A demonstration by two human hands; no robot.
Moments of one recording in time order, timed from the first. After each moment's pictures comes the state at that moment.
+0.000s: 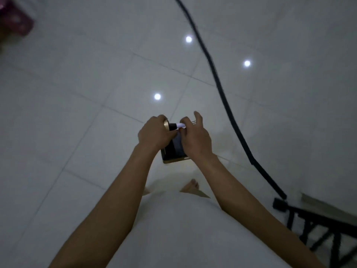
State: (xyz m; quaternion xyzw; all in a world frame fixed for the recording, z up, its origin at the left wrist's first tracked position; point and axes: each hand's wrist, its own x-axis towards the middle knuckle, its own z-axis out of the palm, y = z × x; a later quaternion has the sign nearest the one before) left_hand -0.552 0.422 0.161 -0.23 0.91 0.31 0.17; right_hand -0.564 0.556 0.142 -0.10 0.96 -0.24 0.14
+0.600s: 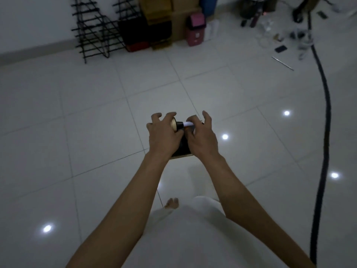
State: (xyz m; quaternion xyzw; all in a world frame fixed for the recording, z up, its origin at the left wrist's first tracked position) left_hand -0.341 0.009 0.200 -0.55 0.74 0.35 -0.15; right_hand -0.448 0.074 0.178 -0.44 0.83 -0.29 0.19
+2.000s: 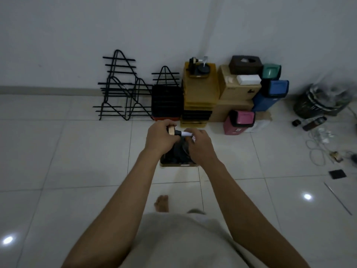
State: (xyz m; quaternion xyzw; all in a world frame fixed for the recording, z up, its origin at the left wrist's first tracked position) left_hand -0.582 -0.844 0.196 -0.60 0.65 0.39 -0.26; right_hand -0.721 -0.796 0.186 -0.57 0.73 -0.26 0.28
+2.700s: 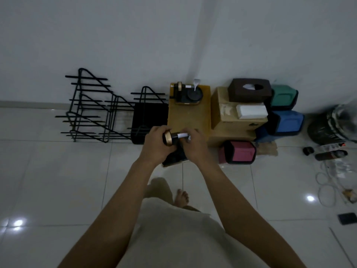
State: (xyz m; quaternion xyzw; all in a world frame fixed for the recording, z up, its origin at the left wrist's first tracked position) left_hand -0.795 -1.197 0.143 -0.61 0.66 0.40 -0.21; right_hand -0.943 -1.182 0.138 -0.55 0.73 -0.21 0.35
